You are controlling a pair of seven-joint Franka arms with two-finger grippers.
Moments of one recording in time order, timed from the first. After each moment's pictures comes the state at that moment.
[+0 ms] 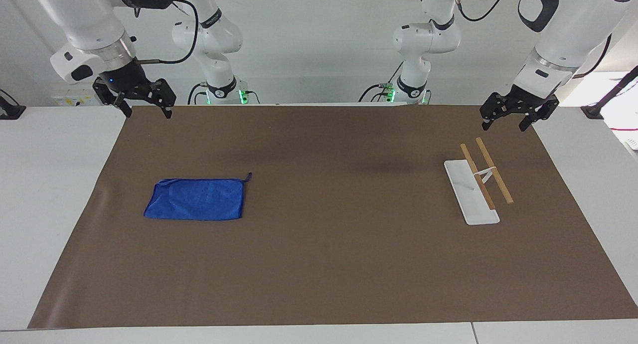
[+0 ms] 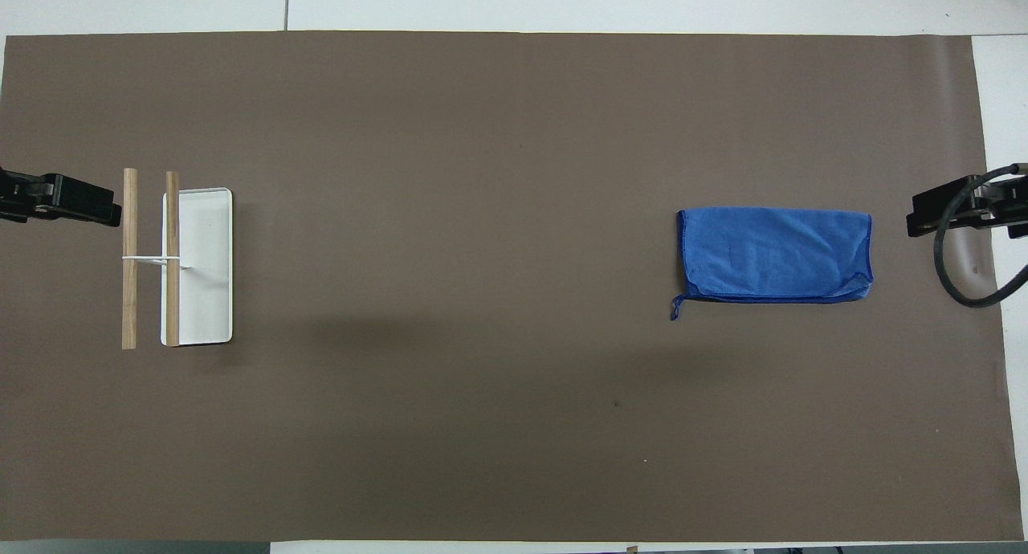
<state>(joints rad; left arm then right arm) -0.05 -0.01 0.00 -1.61 0.00 1.60 0.08 -0.10 -0.02 0.09 -1.55 -0.02 1.47 0.04</state>
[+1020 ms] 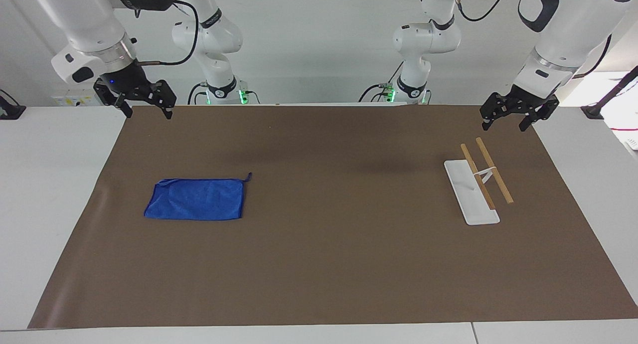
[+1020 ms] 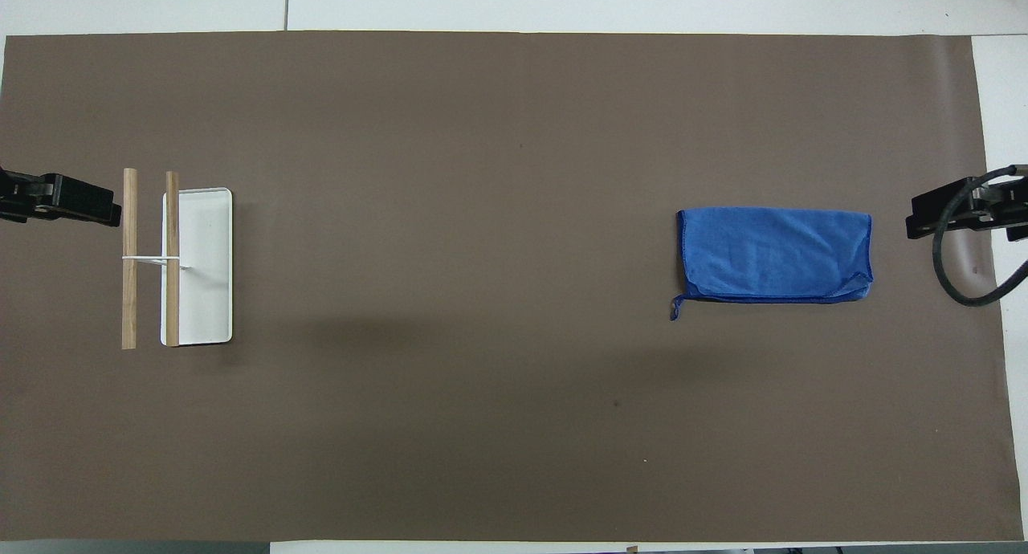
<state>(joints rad) -0.05 -0.01 0.00 -1.61 0.00 1.60 0.08 -0.10 -0.02 0.08 -1.56 -0.02 1.47 0.04</state>
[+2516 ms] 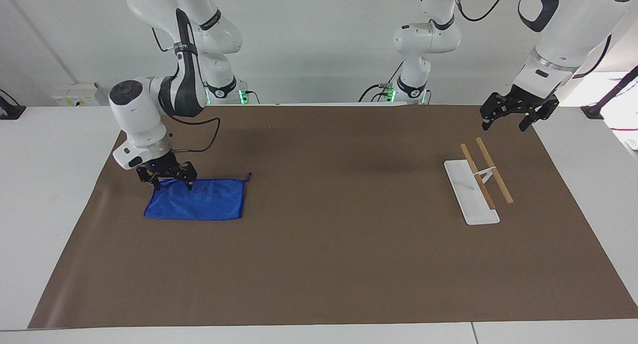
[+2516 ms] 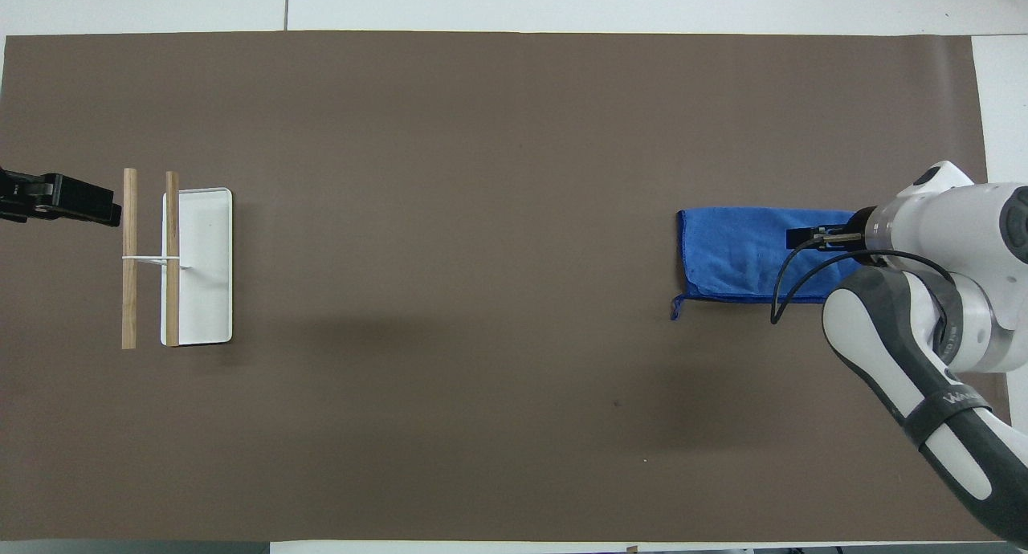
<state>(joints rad) -0.05 -0.01 0.00 -1.61 0.00 1.60 0.08 -0.15 0.10 0.08 -2.25 -0.02 2.48 -0.05</state>
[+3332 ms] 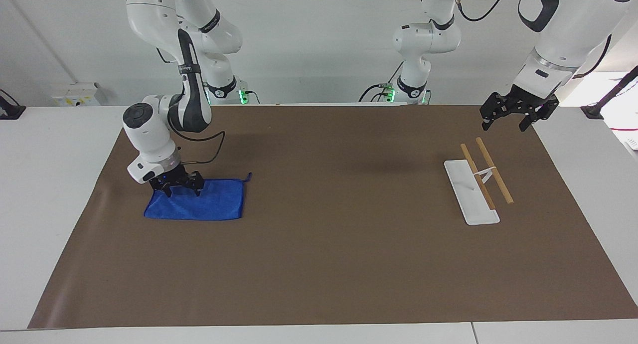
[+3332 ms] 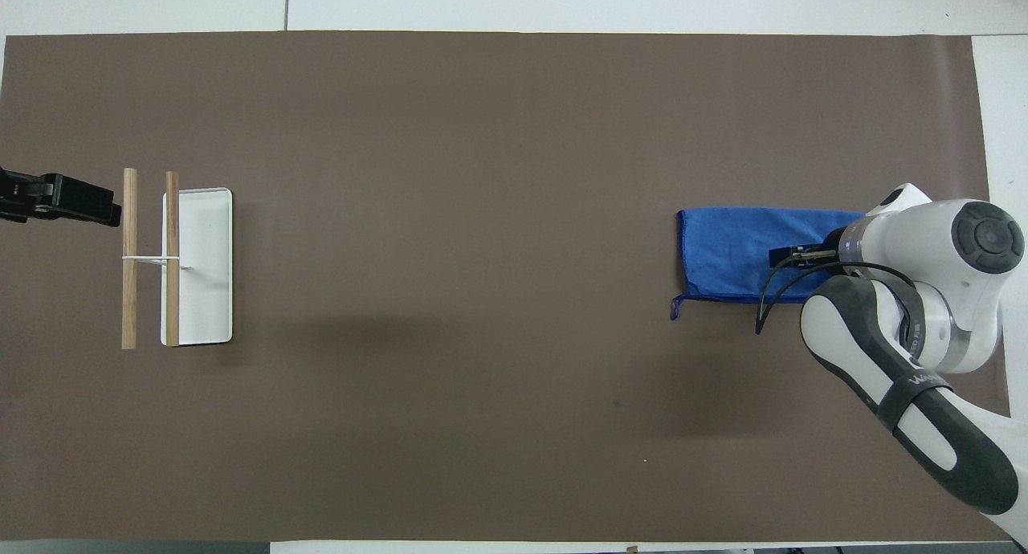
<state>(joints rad) -0.05 -0.01 0.00 -1.61 0.00 1.60 0.08 -0.16 0.17 0.08 -2.29 -0.02 2.54 -0.07</state>
